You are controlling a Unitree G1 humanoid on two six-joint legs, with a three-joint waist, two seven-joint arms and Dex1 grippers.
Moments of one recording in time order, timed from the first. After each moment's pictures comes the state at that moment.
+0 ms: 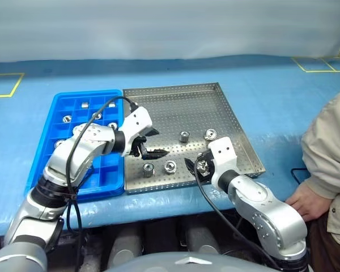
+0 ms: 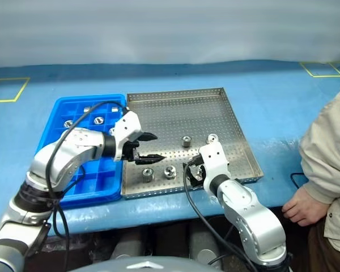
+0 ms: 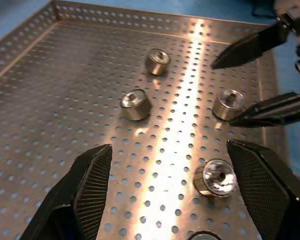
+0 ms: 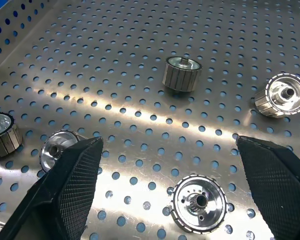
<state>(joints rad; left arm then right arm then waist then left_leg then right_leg) -0.55 0.62 -0.32 -0.32 -0.32 0.90 -0.91 0.02 -0.24 0.15 -0.80 0.26 1.14 0.08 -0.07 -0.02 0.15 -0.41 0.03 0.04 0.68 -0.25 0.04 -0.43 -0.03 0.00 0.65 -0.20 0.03</state>
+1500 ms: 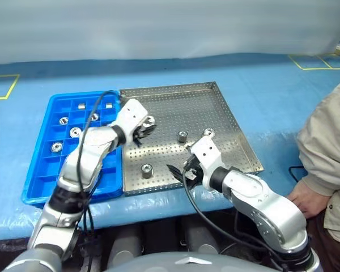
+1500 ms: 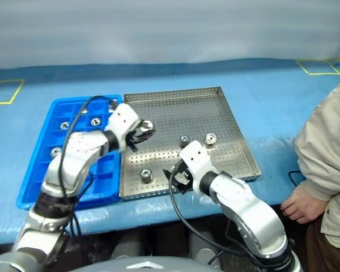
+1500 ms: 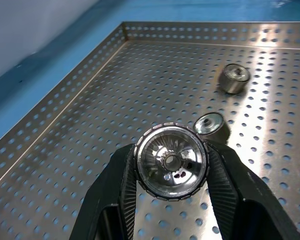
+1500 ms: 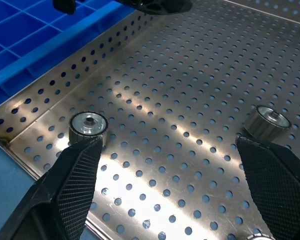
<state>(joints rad) -0.36 0.42 -0.09 -0.41 -0.04 0.87 -0.54 -0.14 -0.39 0.29 -0.78 0.31 1.06 0.32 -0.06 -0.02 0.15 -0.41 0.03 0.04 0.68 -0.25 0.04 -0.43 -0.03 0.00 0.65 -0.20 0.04</state>
